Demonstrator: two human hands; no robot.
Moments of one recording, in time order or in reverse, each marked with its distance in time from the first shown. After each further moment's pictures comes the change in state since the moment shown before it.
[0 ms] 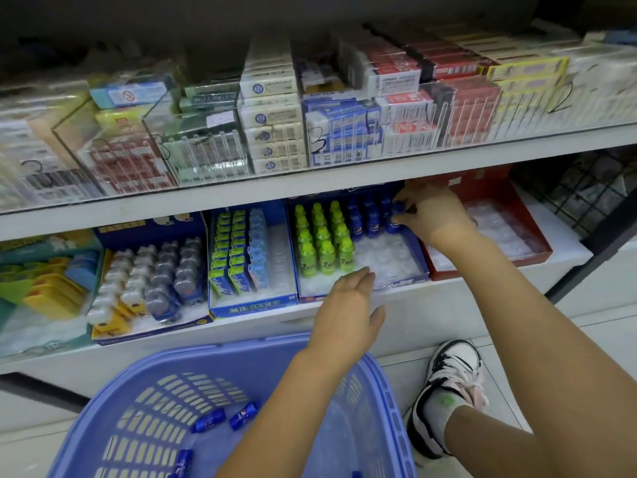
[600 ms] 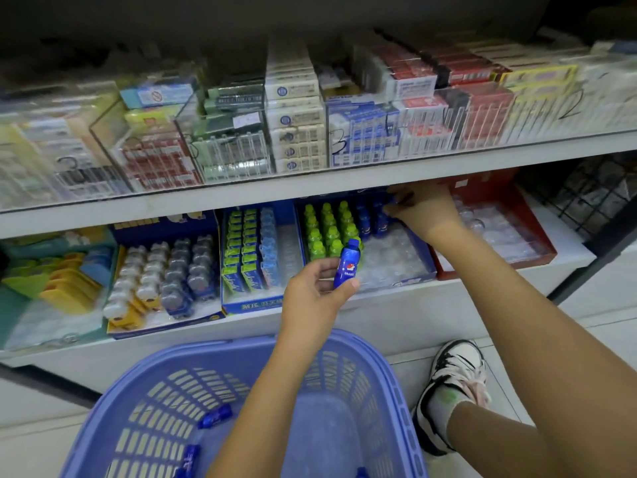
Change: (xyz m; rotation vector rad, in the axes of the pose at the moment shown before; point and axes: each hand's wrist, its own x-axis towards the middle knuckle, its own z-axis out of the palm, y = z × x) left_hand -0.020 -0.015 -0.046 -0.923 0.321 -0.311; right_hand 0.001 -0.030 0.000 0.350 0.039 0.077
